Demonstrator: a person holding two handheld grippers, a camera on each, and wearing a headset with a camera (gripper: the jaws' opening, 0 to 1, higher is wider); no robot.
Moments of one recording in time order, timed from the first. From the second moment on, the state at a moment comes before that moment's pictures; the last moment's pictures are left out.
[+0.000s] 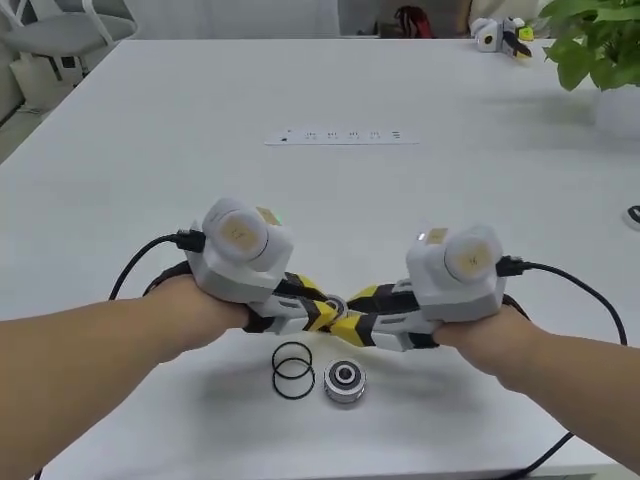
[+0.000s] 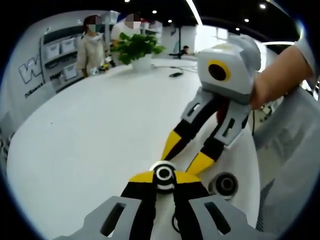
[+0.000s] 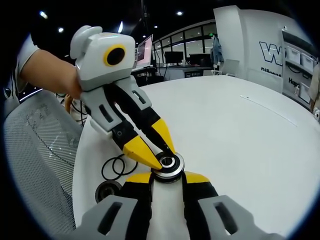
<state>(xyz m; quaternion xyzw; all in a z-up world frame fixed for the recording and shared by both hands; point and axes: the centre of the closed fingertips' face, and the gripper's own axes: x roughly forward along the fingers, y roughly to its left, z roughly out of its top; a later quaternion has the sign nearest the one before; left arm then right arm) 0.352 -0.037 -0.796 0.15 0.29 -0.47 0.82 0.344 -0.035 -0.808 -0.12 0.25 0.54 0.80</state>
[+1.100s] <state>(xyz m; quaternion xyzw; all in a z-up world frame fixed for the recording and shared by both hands) 0.352 -0.037 -0.796 0.15 0.29 -0.47 0.82 0.348 -0.047 -0.809 -0.09 0.27 0.53 0.80</state>
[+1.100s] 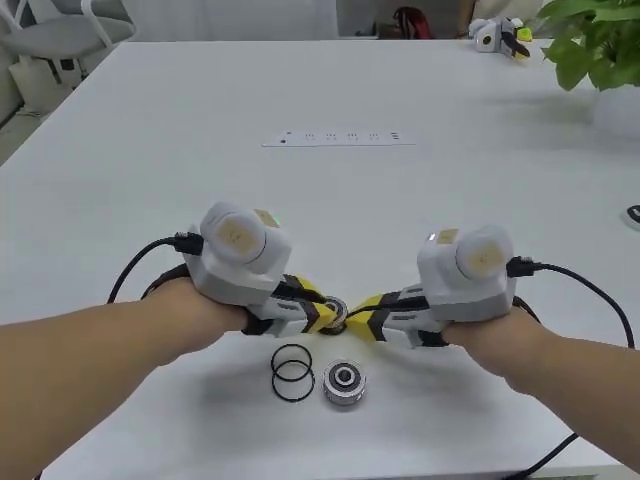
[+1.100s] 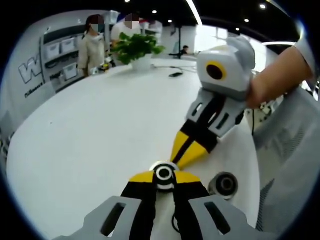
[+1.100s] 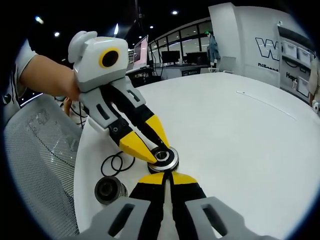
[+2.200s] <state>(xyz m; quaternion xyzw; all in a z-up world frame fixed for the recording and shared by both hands) 0.352 -0.037 -0.796 0.16 0.29 -0.47 0.82 0.345 -0.051 -0.795 0.12 0.33 0.48 0.80</state>
